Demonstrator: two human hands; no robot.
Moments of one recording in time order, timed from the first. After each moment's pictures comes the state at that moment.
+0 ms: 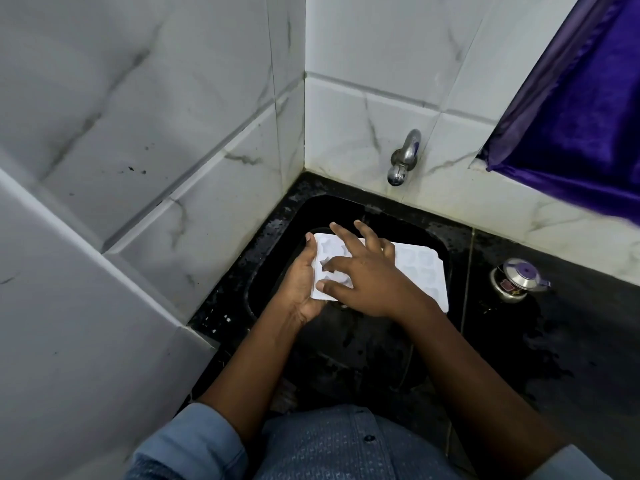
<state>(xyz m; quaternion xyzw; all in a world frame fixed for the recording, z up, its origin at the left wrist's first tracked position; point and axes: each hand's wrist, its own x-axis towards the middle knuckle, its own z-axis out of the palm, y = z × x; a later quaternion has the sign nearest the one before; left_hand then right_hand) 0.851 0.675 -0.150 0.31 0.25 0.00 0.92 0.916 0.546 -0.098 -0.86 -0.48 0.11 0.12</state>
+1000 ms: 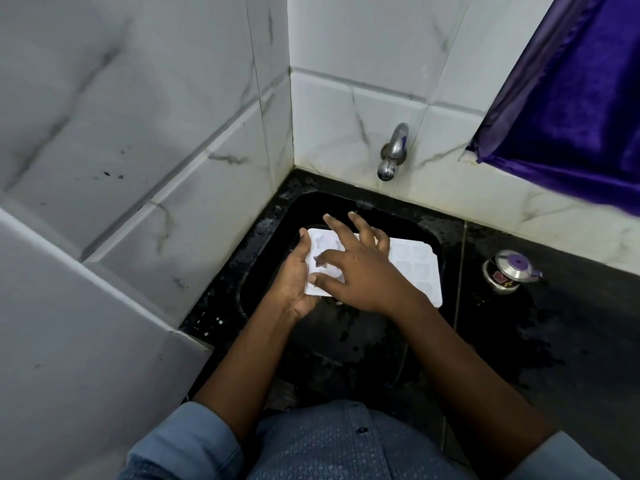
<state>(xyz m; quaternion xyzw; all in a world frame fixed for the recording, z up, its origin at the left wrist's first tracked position) 0.860 0.672 -0.142 0.32 0.25 -0.01 0.92 0.925 0.545 -0.102 -0.87 -0.47 0.07 0.14</state>
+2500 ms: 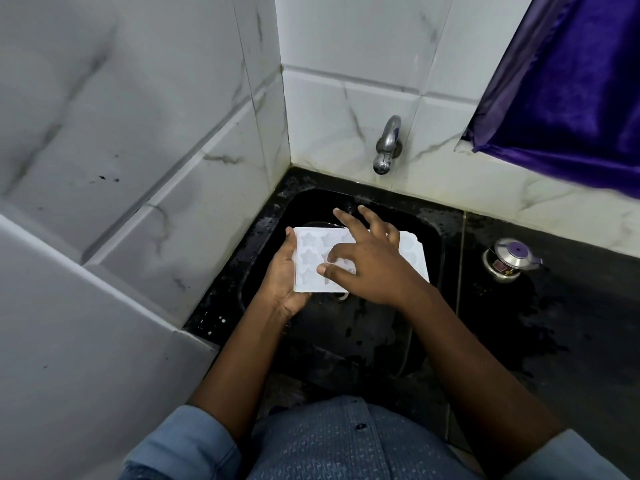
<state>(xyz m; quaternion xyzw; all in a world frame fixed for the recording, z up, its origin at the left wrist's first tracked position) 0.853 0.687 -0.160 0.34 0.23 -0.01 0.91 0.933 0.525 -0.101 -0.87 -0.45 0.08 0.17</state>
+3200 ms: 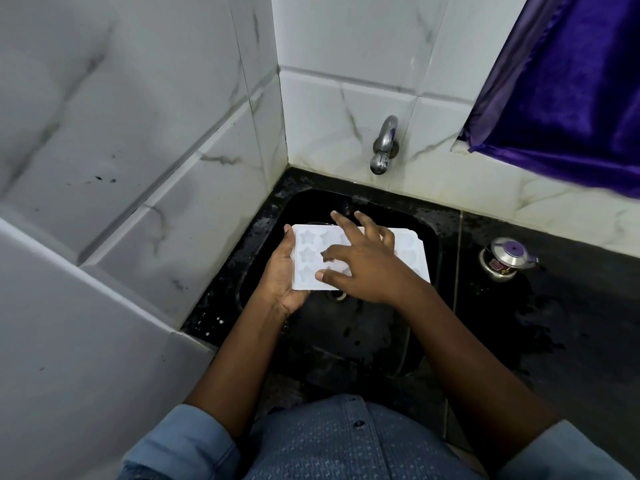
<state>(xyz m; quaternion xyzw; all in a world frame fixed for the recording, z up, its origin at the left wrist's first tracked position) 0.855 0.687 -0.157 0.34 0.23 0.00 0.91 0.933 0.527 -0.100 -0.88 -0.45 0.10 0.13</state>
